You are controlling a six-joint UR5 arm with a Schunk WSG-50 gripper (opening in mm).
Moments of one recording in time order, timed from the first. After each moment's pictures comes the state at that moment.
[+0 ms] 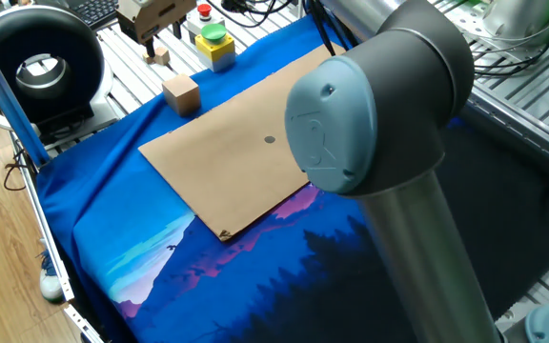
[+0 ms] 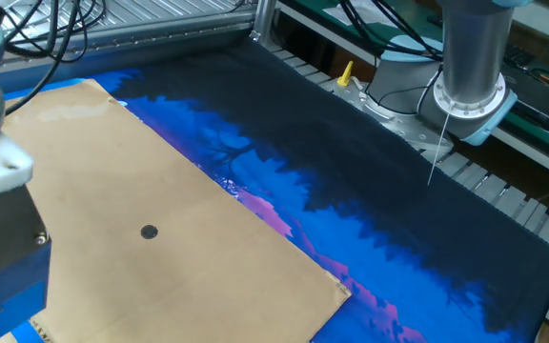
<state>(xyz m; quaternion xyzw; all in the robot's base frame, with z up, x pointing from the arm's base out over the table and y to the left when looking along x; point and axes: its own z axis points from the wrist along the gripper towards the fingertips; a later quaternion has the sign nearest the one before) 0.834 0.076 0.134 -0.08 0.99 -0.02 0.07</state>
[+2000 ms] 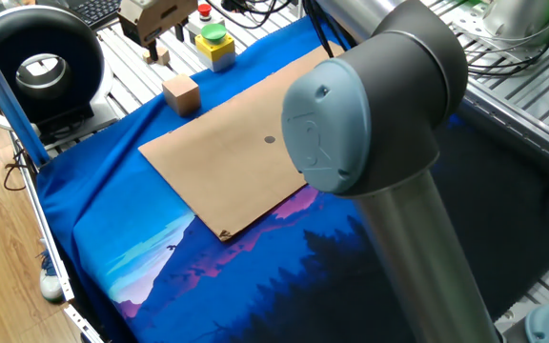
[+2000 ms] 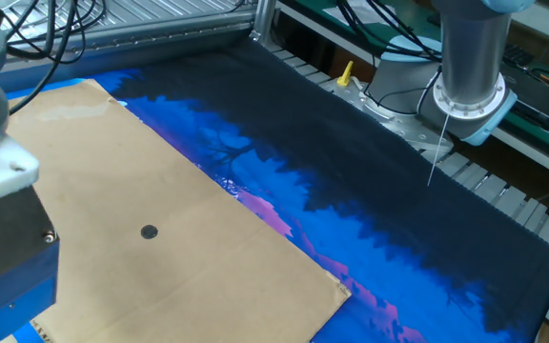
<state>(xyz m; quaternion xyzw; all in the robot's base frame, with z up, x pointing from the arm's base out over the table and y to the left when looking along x) 0.826 0.074 0.131 -0.09 0.99 -0.02 0.05</state>
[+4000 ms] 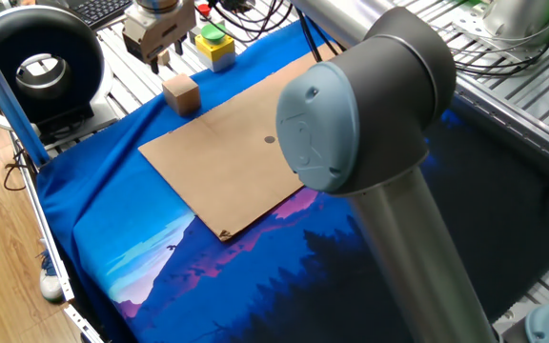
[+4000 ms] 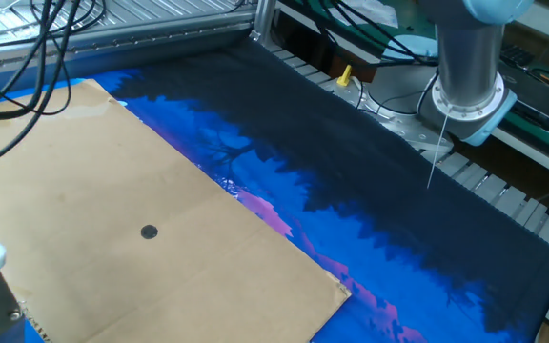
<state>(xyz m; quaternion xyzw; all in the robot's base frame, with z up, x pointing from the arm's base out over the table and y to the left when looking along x) 0.849 0.067 0.078 -0.10 0.99 -0.02 0.06</state>
